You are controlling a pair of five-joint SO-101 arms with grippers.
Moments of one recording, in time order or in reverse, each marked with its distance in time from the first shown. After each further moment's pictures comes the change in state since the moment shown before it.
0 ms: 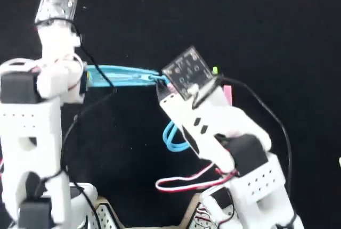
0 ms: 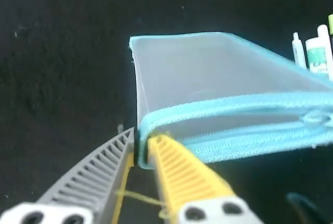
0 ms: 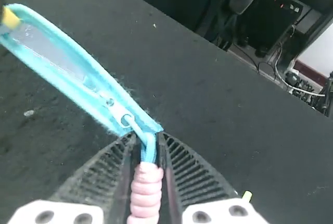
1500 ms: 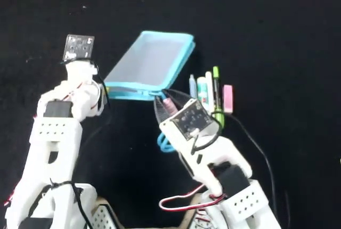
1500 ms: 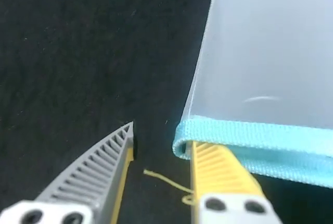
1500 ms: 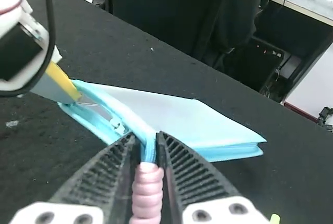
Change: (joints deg) left arm -0.3 -11.0 58.9 -53.8 0.4; right arm -0.8 -29.7 46.9 -30.9 0.0
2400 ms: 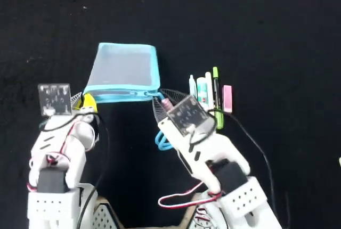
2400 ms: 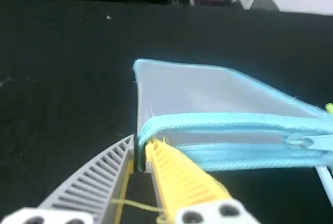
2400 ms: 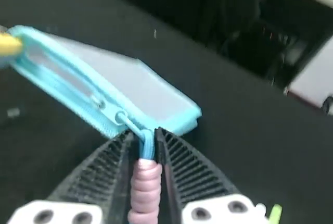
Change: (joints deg) left arm 0.4 -51.2 24.3 3.2 8.6; right arm -0.2 3.5 -1.6 -0.1 -0.1
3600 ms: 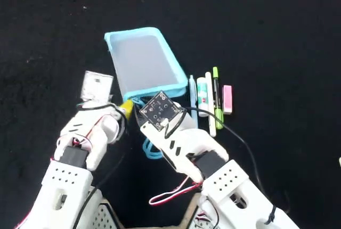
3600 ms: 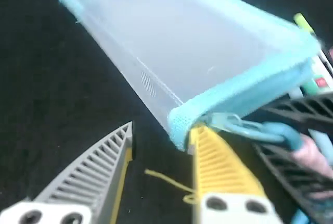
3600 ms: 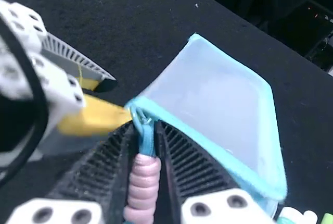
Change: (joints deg) left arm 12.2 22.8 5.9 -21.1 -3.3; right arm -7.7 20.5 1.4 -16.0 0.1
